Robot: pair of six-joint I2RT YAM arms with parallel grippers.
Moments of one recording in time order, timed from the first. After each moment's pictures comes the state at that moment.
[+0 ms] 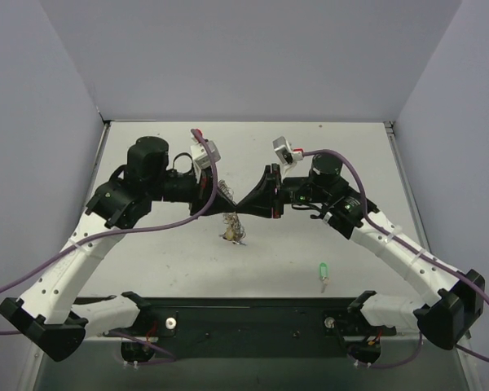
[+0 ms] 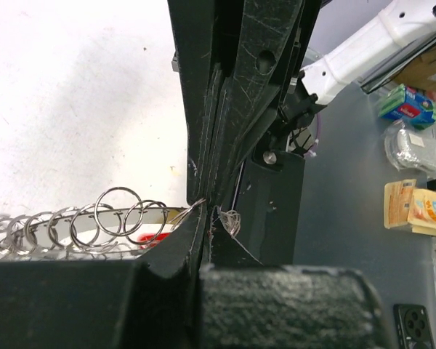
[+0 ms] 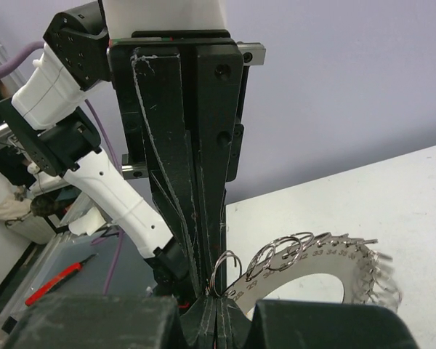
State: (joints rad) left arm -0.58 1.15 1.39 -0.67 0.81 -0.05; right arm 0.68 1.20 1.05 0.08 -0.89 0.29
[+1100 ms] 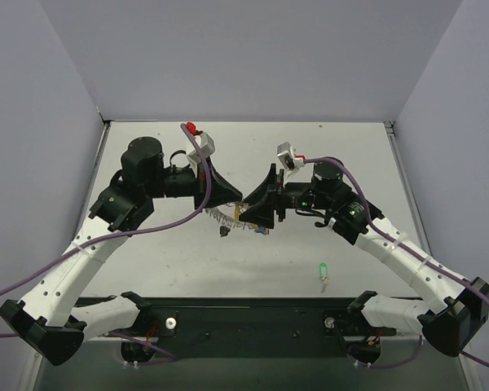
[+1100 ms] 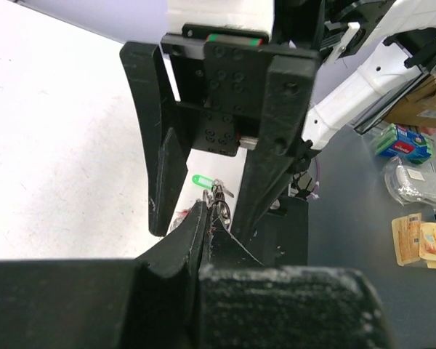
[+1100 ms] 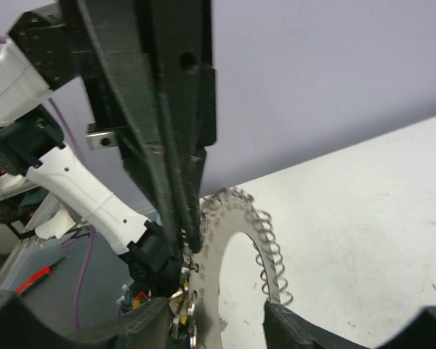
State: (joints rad) left arm -0.57 1.12 1.30 -0.36 0.84 -0.17; right arm 0.68 1.14 1.02 0.01 -0.80 0.23
